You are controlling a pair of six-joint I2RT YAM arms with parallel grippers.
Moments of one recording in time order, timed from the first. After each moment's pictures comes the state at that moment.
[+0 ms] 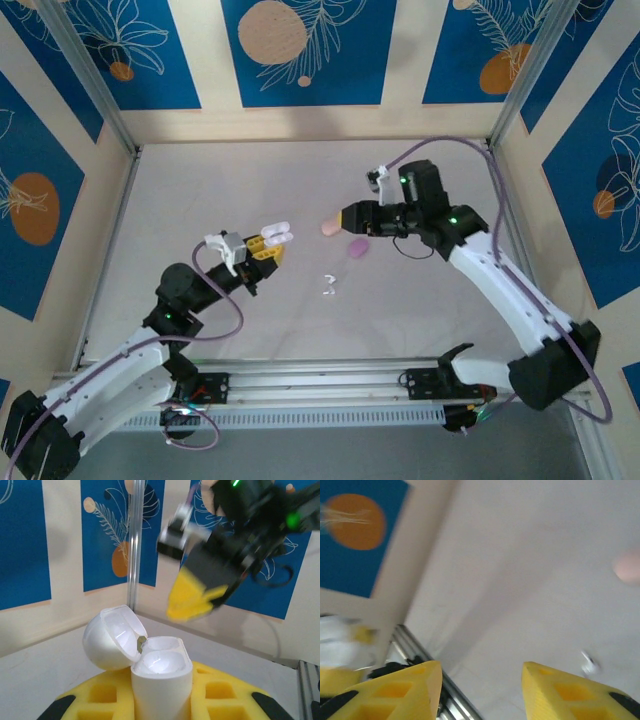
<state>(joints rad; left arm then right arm) -0.65 0.71 0.38 0.52 0.34 -0.15 0.47 1.27 1.18 -0.65 -0.54 0.53</state>
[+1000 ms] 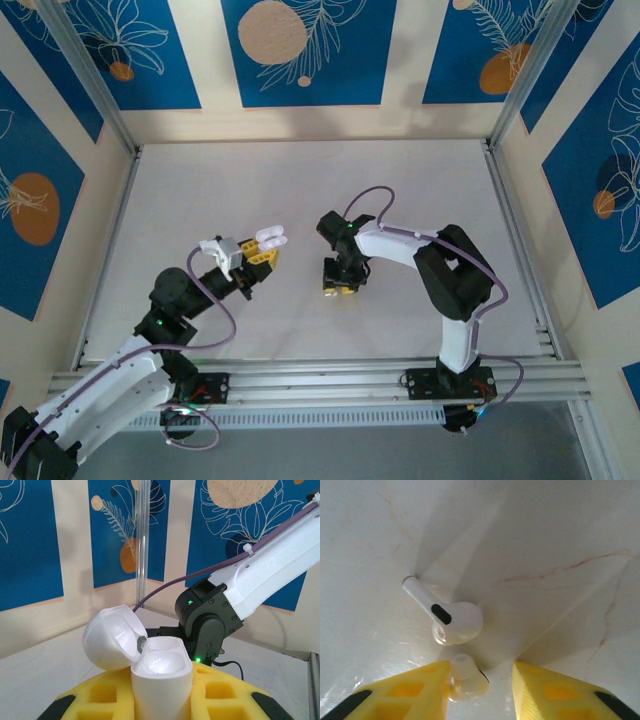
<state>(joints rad) -0.65 0.62 0.38 0.40 0.32 -0.10 0.71 1.88 1.21 -0.84 -0.21 0.73</state>
